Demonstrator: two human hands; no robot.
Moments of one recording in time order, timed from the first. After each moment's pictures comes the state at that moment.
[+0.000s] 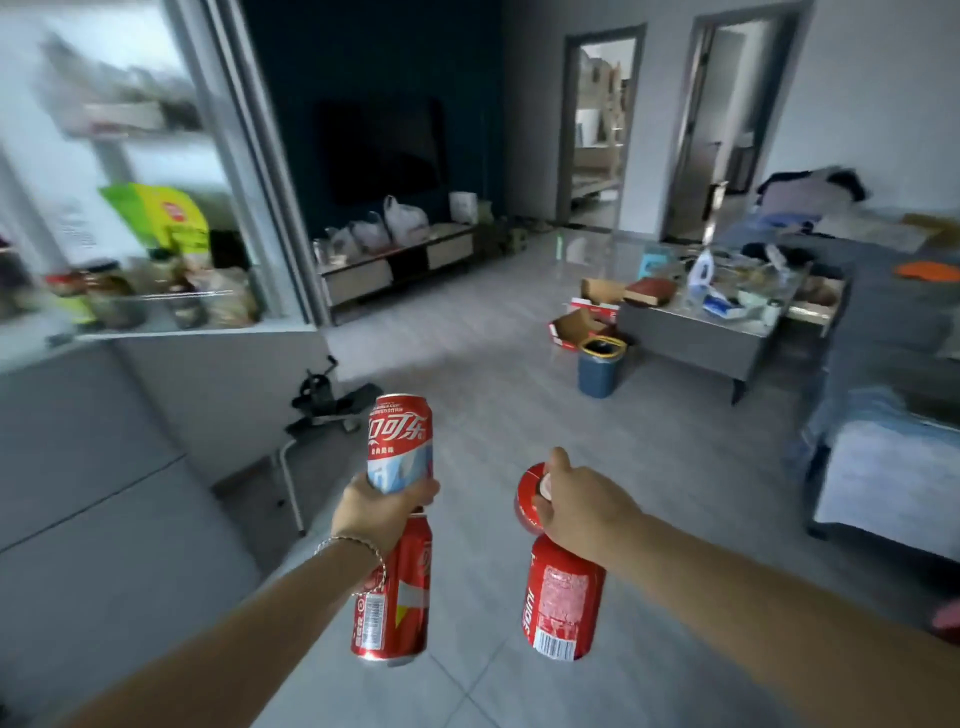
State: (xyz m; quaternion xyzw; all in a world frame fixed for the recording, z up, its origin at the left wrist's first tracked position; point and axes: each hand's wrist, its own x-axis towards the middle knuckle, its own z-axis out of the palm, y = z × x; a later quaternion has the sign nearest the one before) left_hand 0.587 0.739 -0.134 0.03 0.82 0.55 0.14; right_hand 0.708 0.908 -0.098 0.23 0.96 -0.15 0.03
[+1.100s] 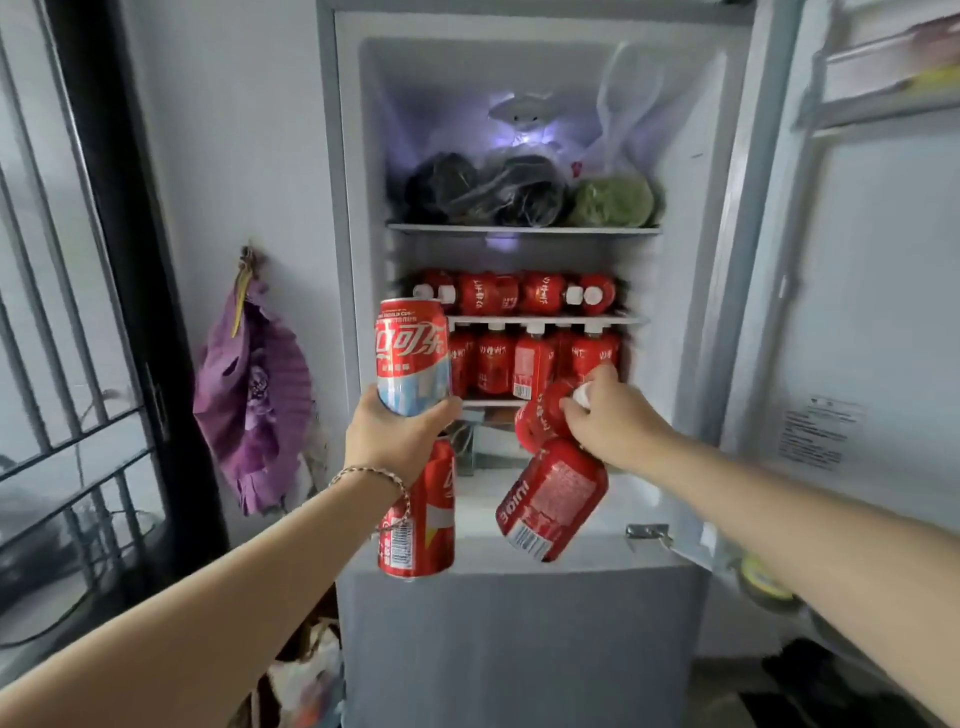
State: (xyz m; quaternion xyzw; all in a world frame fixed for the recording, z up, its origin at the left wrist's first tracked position) left_hand 0.022 0.100 0.053 -0.13 0.75 0.56 -0.32; right_hand -0.048 0.291 0.076 -0.16 0.93 -0.30 -0.12
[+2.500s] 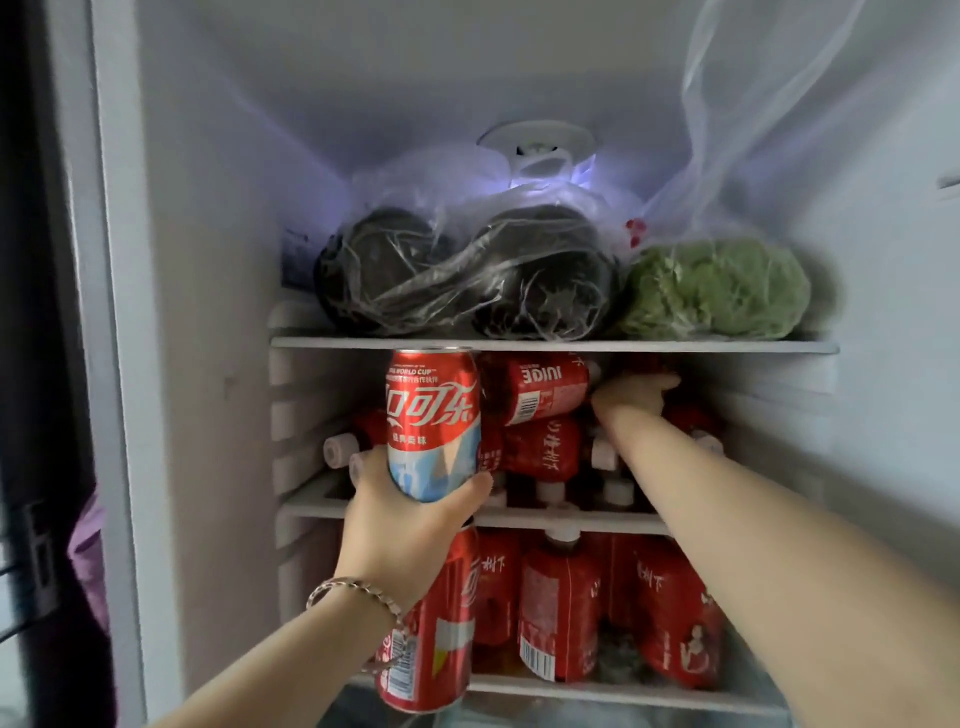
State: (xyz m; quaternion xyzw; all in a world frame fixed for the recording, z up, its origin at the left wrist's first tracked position) left_hand -0.273 0.075 0.107 -0.09 0.74 0.54 -0.38; right_hand -0.455 0.199 0.181 0.08 0.75 -0.63 -0.17
